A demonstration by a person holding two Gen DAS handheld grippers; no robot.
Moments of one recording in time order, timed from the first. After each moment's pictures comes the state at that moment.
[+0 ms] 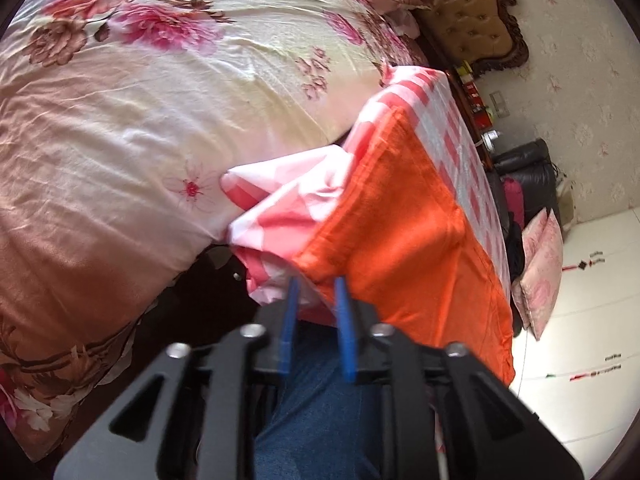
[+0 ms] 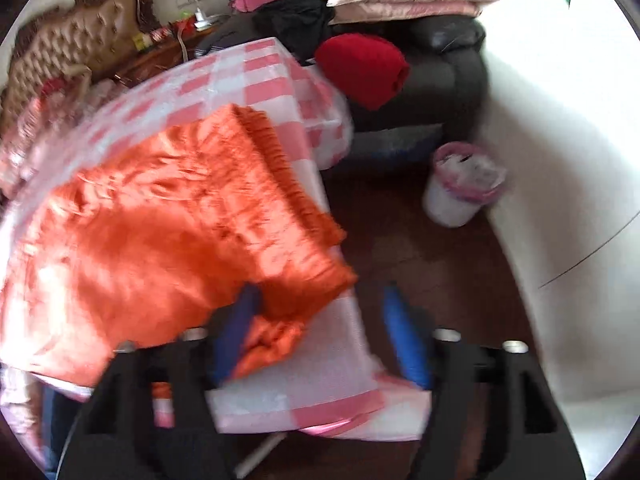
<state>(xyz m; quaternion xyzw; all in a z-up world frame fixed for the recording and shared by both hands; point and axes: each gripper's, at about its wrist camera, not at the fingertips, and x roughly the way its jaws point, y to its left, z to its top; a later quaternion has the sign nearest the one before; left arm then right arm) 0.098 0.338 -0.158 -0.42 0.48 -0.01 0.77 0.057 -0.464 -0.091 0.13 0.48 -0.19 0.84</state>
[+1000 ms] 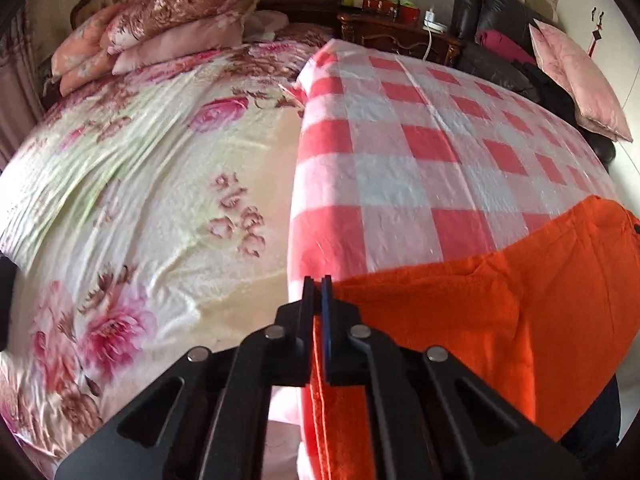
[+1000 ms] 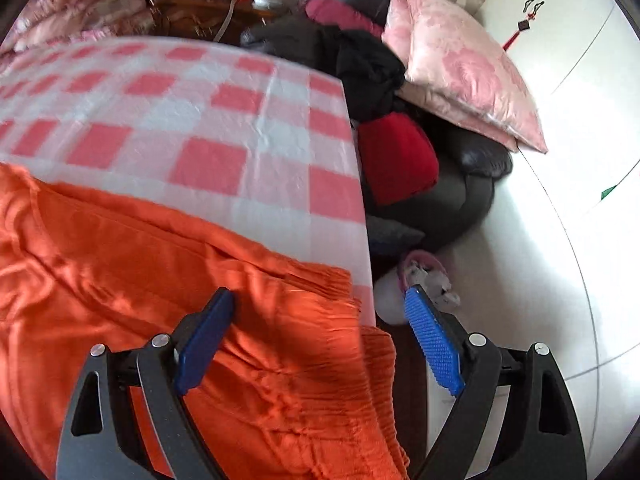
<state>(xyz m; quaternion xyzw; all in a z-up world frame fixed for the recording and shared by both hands) 0.284 0.273 -0.096 0.01 0.48 -0.07 0.88 0.216 -0.410 -0.091 -0.12 0.49 -0.21 0.84</state>
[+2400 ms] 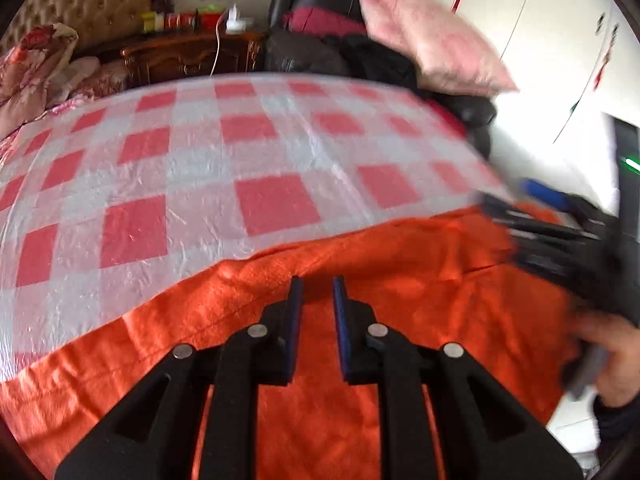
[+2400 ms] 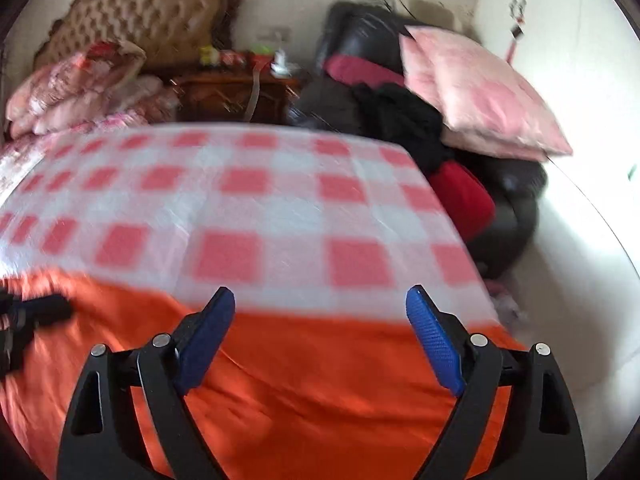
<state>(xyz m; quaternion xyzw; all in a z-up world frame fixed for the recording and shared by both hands) 0.305 -0.145 -0.105 0.03 0.46 -0.28 0.84 0.235 -0.329 -0.068 -0.03 0.39 -0.19 0.90</state>
